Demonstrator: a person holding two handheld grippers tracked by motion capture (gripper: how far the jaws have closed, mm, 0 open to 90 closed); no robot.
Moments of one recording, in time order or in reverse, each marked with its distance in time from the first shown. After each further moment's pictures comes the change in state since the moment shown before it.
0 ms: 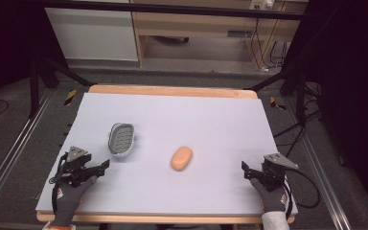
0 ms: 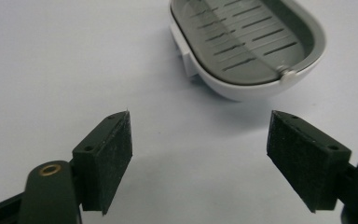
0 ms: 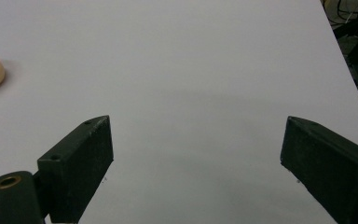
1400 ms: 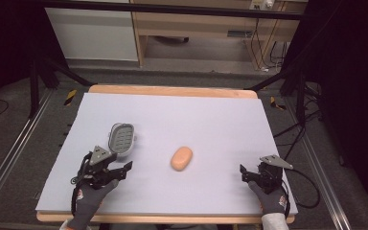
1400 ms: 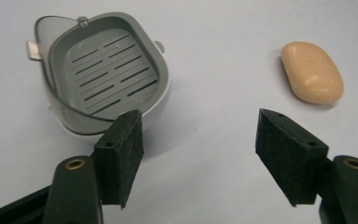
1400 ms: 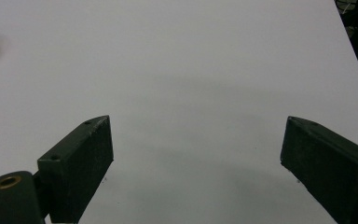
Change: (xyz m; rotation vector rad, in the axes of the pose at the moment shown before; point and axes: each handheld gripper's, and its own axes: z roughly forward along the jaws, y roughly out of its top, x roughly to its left) left arm -0.077 0.024 -0.001 -0.019 -0.131 0.112; right arm 0.006 -0.004 0.003 0.055 -0.024 -0.030
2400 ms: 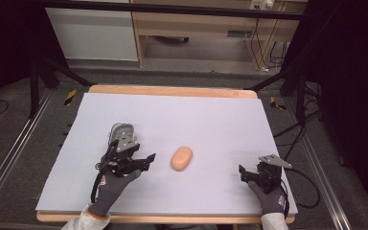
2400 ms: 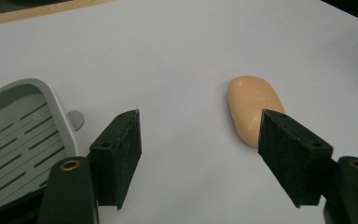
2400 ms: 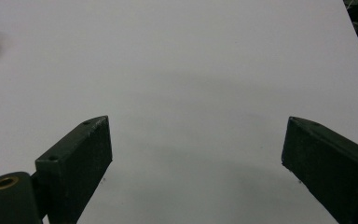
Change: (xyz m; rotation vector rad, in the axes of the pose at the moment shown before) left arm -0.043 0.048 0.031 0.000 -0.085 0.066; right arm 0.002 0.001 0.003 0.014 0.006 0.001
